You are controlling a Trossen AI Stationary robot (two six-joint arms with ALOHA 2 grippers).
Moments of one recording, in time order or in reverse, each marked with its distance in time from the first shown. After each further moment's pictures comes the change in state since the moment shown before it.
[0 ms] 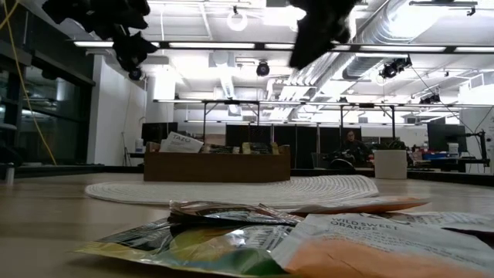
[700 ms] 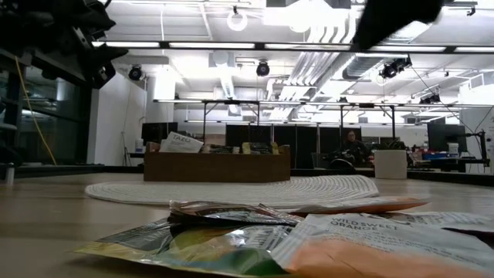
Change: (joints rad) left arm 0.000 -0.460 -0.405 0.302 0.035 -0.353; right arm 0.438 -0.038 -0.058 -0.277 0.145 0.701
